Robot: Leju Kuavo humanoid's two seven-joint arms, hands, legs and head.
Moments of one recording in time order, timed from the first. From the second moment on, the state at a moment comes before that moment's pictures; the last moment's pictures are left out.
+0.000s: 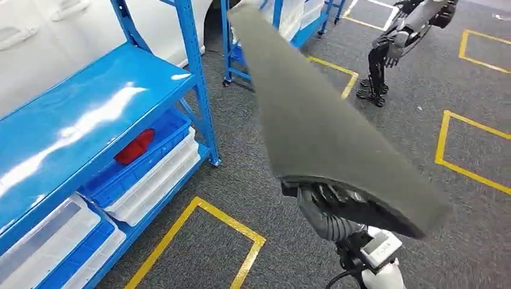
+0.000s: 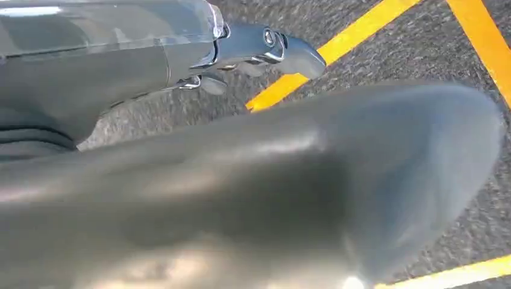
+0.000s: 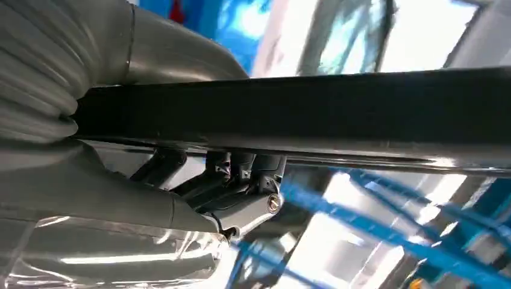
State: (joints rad) left arm -0.07 -0.06 1.46 -0.23 -0.91 -0.04 -0.43; right arm -0.11 -0.11 0.39 -1.89 0.19 -0.04 -0.57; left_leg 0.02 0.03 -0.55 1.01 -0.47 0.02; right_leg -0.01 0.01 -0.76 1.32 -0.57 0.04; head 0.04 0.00
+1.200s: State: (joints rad) left arm -0.09 -0.07 1.46 -0.23 -0.89 -0.03 -0.43; right arm -0.36 -0.09 0.40 -1.62 0.14 -0.06 -0.50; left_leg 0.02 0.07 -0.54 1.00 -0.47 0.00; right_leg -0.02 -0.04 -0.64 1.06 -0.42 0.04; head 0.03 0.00
